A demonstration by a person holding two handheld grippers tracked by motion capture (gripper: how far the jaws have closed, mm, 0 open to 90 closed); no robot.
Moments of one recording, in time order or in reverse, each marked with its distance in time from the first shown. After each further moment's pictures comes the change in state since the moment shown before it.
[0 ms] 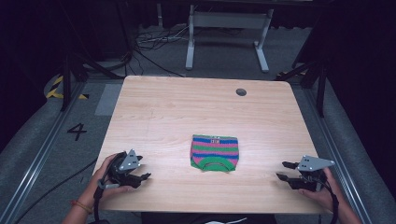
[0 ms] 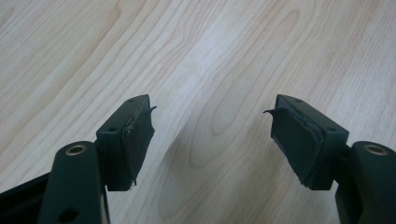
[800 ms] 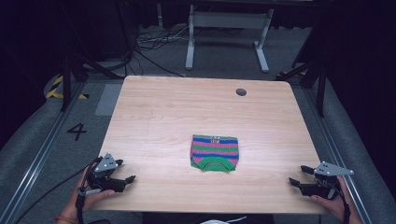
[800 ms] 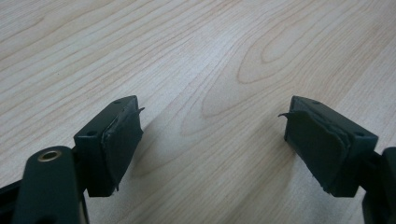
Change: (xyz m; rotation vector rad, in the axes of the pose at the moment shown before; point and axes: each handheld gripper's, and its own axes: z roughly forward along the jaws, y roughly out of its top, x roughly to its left) left arm 0.013 -0.051 -0.019 -0.052 0.040 -0.245; right arm -0.010 -0.049 -0.017 -0.022 -0.122 0.245
